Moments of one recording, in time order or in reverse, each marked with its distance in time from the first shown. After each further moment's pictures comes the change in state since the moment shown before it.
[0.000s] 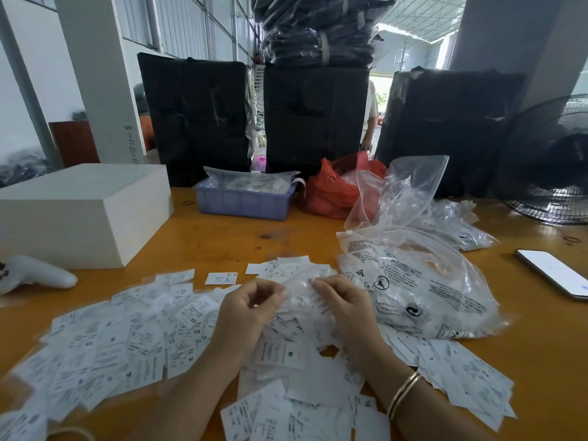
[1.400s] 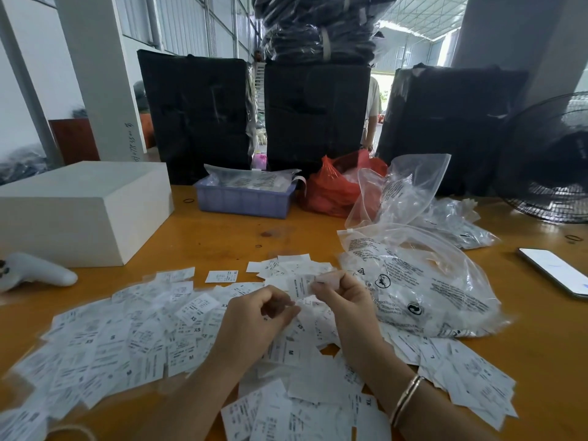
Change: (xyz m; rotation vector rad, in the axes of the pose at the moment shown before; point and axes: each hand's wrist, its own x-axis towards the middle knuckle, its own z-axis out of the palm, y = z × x) left_hand -0.005 -0.002 0.000 0.396 -0.088 0.274; right_hand -0.005 -0.002 0.002 0.299 -0.066 -0.023
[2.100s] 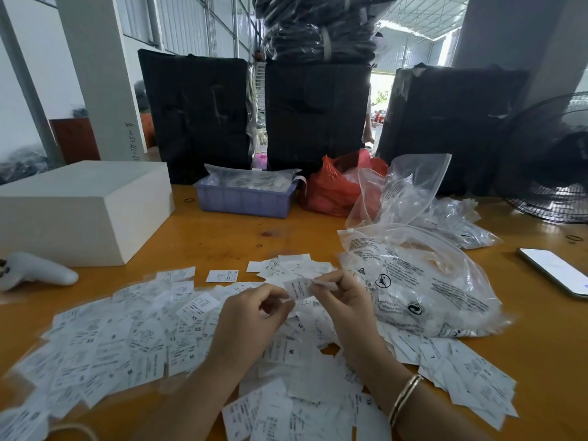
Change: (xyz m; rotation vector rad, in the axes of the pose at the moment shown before) left_hand 0.000 -0.002 -0.002 0.100 0.086 0.111; right_hand 0.000 0.004 0.001 -0.152 0.020 -0.090
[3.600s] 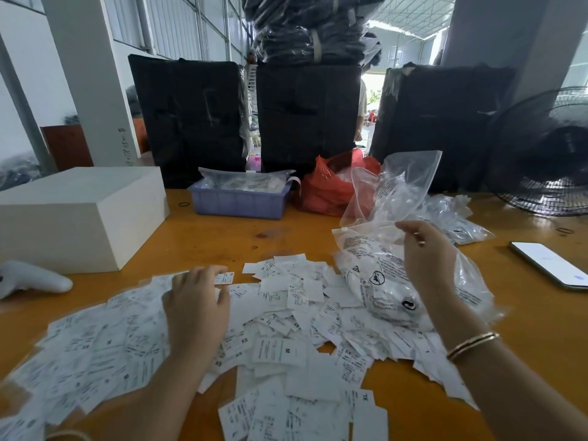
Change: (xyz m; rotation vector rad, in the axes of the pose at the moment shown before) left_hand 0.012 -0.024 -0.027 0.528 0.189 -0.286; right_hand 0.057 -0.047 -0.096 -0.721 0.519 -0.150
